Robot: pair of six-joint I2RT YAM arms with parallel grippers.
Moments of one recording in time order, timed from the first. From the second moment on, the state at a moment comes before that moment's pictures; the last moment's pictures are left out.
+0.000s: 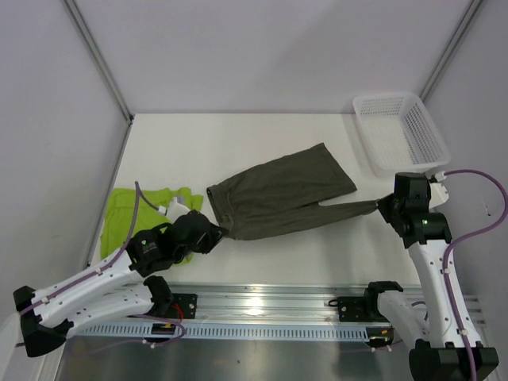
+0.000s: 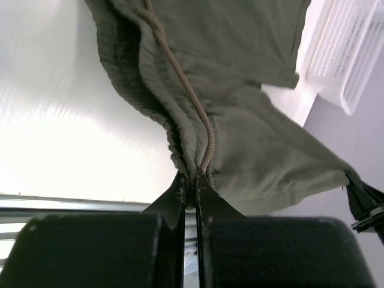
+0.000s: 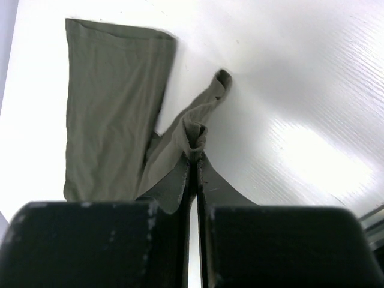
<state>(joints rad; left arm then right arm) -0.98 0.74 0.68 -0.73 -0.39 -1.57 0.04 0.82 0.92 -0.88 0.30 0.99</state>
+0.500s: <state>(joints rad) -0.73 0.82 0.77 -0.74 -0.36 -1.47 0.10 1.12 1.05 -0.75 0.25 0.97</state>
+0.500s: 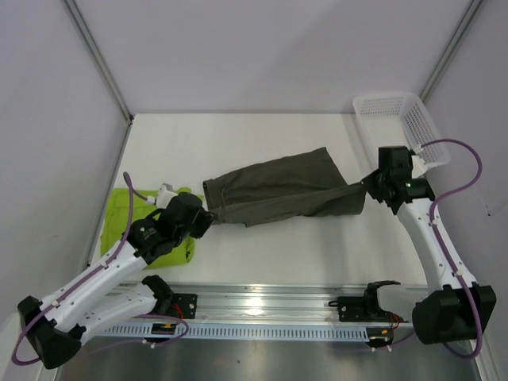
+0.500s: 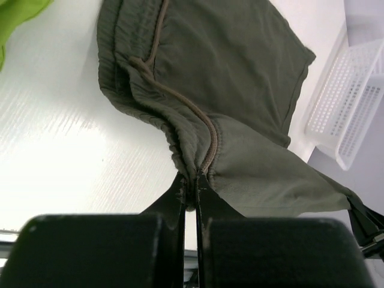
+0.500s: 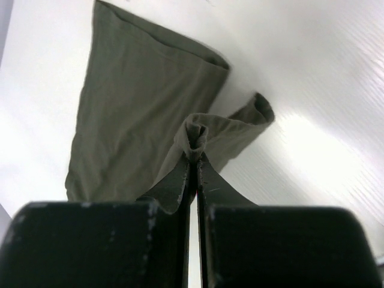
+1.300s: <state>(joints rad) -0.43 1.08 0.85 -0.58 -0.29 -1.39 0.20 1.62 1.40 -0.61 0.28 0.95</state>
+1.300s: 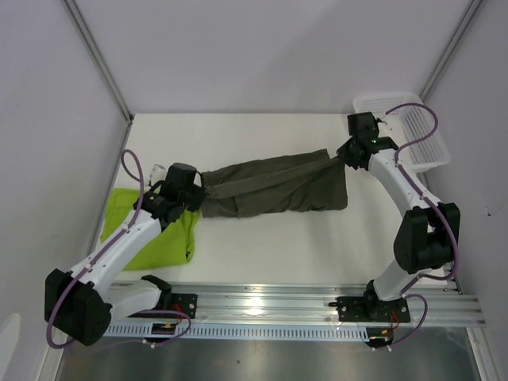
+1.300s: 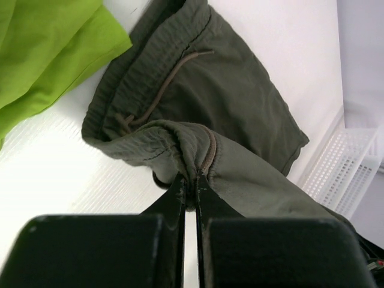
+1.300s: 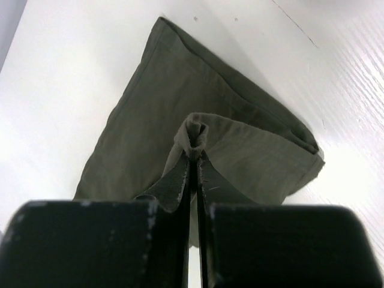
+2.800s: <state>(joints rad) -0.14 1.68 1.24 -0.45 -0.17 -1.06 0.19 2.14 1.85 -0.50 0.26 0.84</state>
